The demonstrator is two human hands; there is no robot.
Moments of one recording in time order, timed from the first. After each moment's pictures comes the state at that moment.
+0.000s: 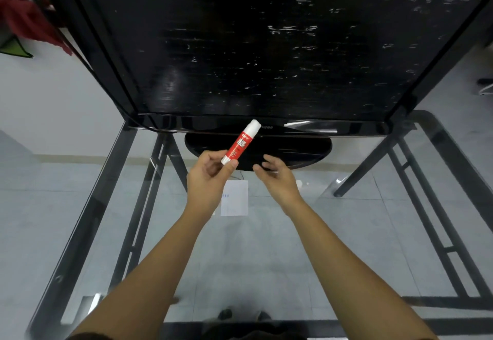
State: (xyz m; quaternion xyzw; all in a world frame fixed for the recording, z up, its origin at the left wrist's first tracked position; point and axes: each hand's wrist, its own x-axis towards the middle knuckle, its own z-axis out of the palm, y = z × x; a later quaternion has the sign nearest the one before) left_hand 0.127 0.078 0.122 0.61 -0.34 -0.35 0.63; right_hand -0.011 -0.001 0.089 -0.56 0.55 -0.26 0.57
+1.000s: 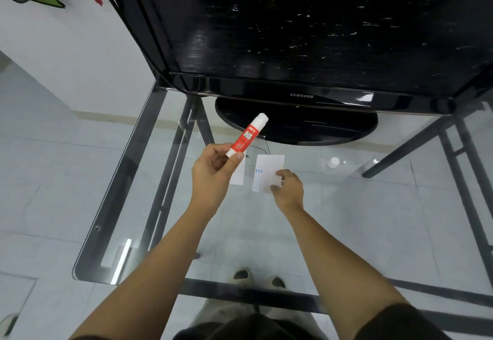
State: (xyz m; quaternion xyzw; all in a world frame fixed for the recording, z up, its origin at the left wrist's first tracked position) left_hand 0.141 0.105 0.102 0.62 -0.32 -0.36 0.62; right_hand -0.002 0.021 -0.002 -0.63 0.64 -0.14 0.41
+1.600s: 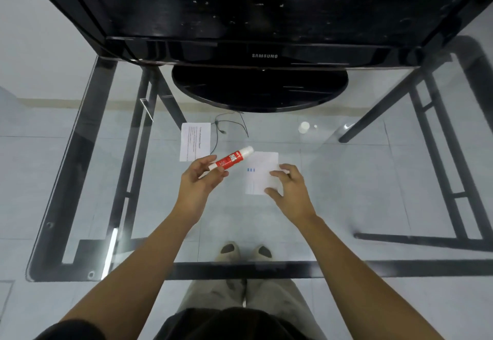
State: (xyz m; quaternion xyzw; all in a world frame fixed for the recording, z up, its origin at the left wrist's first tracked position) left_hand 0.105 0.126 0.025 0.61 -0.19 -0.53 0.56; right_hand -0.103 0.064 -0.014 -0.76 0.56 -0.09 0.33
